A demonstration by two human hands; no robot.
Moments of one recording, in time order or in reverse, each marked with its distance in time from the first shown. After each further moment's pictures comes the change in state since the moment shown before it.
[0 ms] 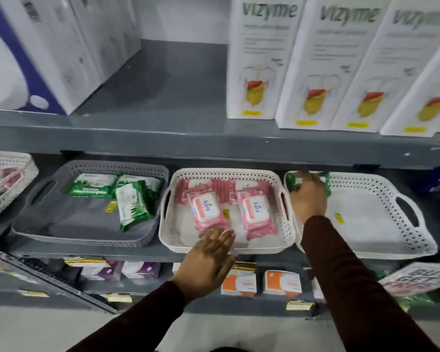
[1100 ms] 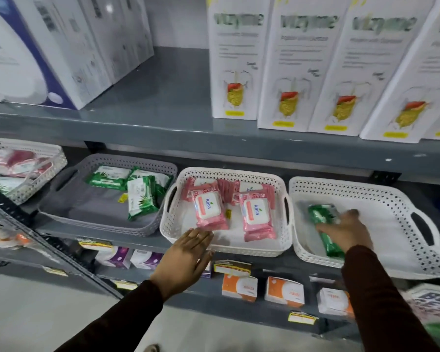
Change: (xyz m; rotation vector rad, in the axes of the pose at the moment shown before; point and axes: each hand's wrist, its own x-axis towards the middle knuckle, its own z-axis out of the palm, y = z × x) left_hand -0.019 0.005 -0.013 0.096 -0.024 -0.194; right_hand -0.014 0.092 -0.063 -0.001 -0.391 0.366
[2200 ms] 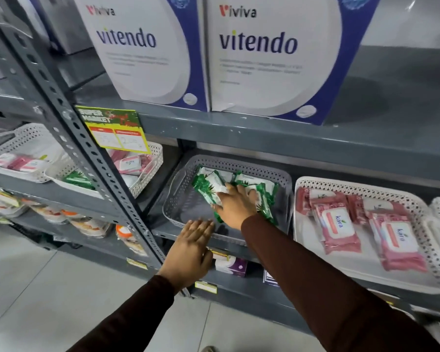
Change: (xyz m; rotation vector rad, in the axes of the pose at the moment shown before) left_hand -0.134 -0.263 -0.101 0.080 0.023 -0.225; right_hand -0.215 -0.381 0.354 -0.607 -0.260 -0.978
